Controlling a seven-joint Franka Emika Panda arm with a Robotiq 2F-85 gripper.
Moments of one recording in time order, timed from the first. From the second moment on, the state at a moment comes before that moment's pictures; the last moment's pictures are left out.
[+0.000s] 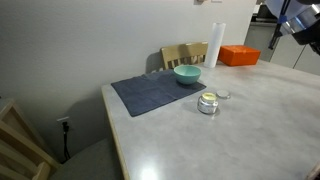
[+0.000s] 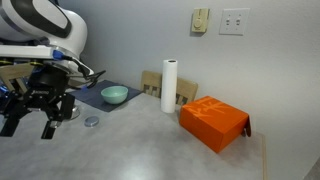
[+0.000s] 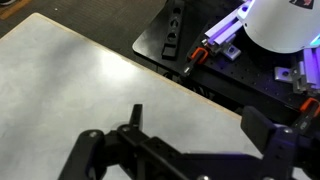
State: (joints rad) arm 0.04 0.15 0.01 -2.23 -0.36 1.66 -0.34
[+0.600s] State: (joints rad) arm 0.03 0.15 0.02 -2.24 -0.33 1.81 -0.37
